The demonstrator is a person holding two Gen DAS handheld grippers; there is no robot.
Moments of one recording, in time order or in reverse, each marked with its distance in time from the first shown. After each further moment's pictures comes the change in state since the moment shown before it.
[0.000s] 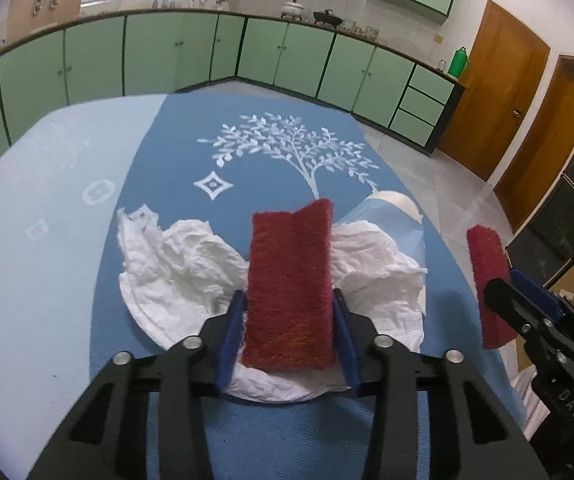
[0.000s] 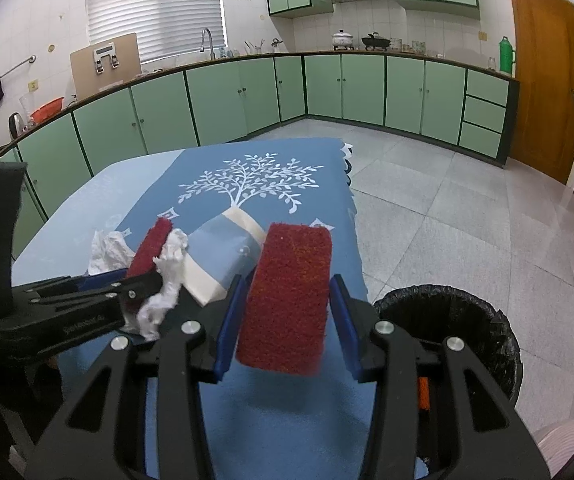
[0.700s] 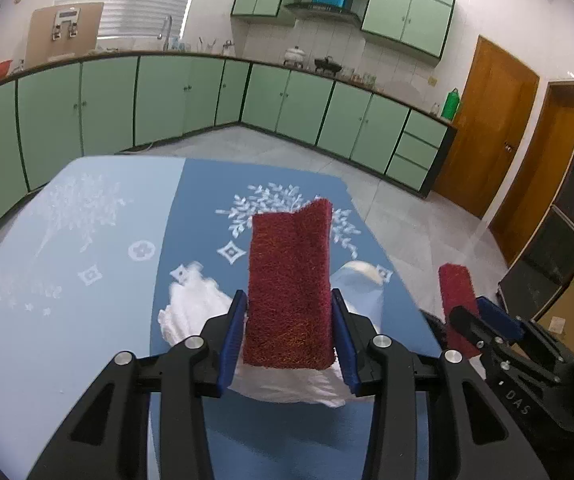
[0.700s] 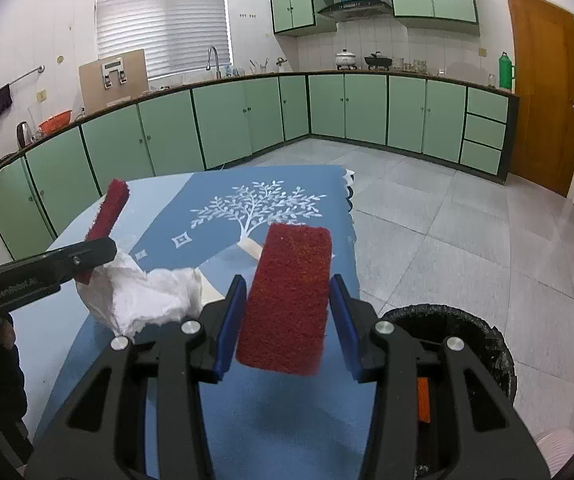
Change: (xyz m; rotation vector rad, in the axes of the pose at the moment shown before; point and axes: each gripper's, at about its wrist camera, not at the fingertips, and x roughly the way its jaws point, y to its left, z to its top) left arm -0.077 -0.004 0.014 -0.019 -0.179 -0.010; right arm -0.028 0.001 0.009 -0.010 -0.076 0.012
